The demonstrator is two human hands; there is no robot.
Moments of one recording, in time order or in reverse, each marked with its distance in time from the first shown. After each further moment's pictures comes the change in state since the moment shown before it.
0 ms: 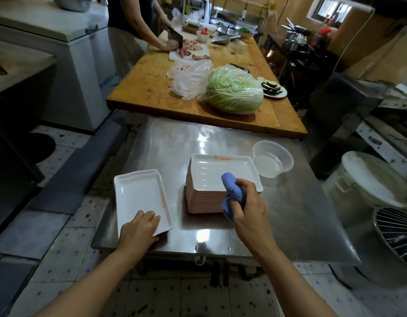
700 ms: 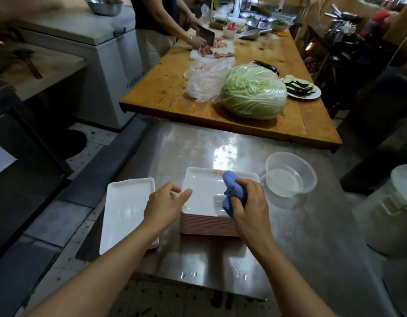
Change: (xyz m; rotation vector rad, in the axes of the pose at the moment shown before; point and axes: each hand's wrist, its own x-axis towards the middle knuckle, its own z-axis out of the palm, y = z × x) left_hand 0.113 0.083 -0.062 -0.699 0.188 -0.515; right_hand 0.094 0.055 -0.007 0.062 -0.007 -0.083
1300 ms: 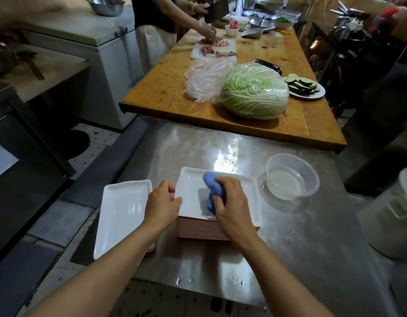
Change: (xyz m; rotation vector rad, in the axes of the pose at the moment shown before) left_hand 0.011 0.004 0.014 0.003 0.085 -0.013; right_hand 0.018 0.003 0.024 0.051 -0.139 -0.074
